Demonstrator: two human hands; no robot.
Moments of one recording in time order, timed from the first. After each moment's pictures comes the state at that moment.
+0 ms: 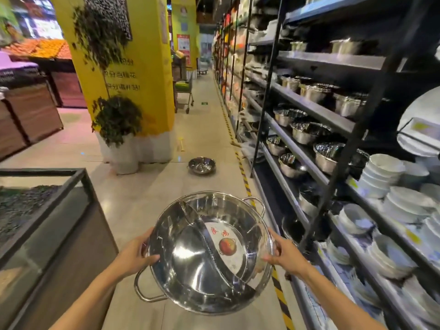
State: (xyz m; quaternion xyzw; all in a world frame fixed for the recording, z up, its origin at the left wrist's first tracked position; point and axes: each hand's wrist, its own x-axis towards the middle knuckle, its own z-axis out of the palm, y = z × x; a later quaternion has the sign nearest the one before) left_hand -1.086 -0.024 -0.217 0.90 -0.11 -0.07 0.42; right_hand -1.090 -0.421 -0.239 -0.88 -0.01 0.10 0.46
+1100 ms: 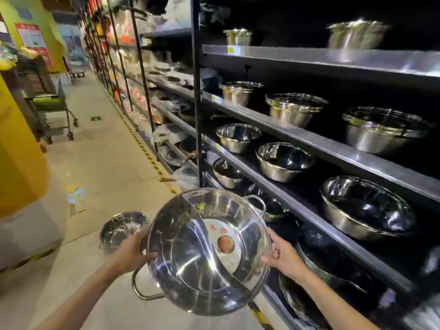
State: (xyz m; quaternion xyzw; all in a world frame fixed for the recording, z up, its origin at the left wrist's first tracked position) left_hand -0.268 -0.196 -0.218 0.89 -0.32 -0.15 0.30; right_hand -0.482 -0.526 -0.267 -0.82 0.19 -0.08 0.53
